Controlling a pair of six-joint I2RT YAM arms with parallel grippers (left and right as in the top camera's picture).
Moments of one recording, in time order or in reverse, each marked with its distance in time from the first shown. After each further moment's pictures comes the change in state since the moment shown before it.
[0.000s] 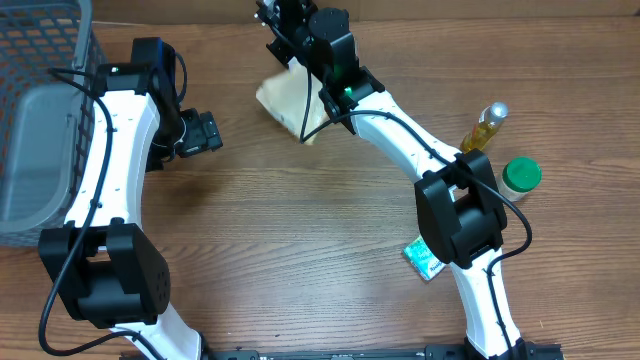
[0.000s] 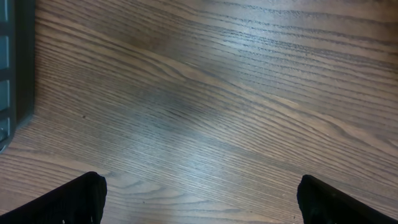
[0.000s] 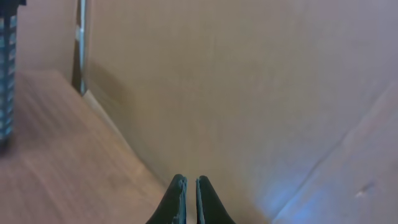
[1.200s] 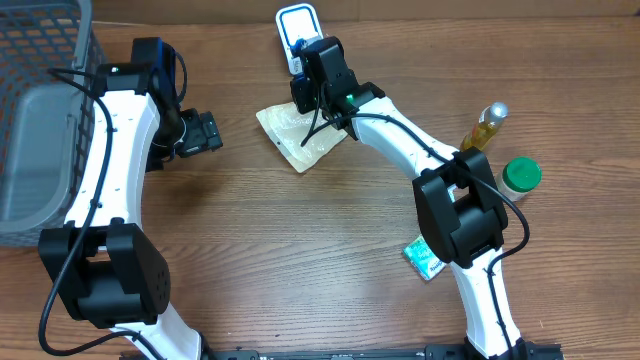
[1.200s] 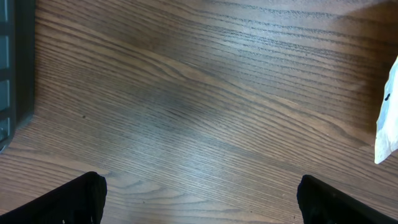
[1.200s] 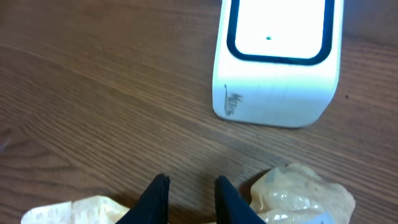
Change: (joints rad) left arm 0.000 0.000 0.000 0.000 0.000 0.000; right arm -0.009 -0.002 -0.077 -0.559 0.132 0.444
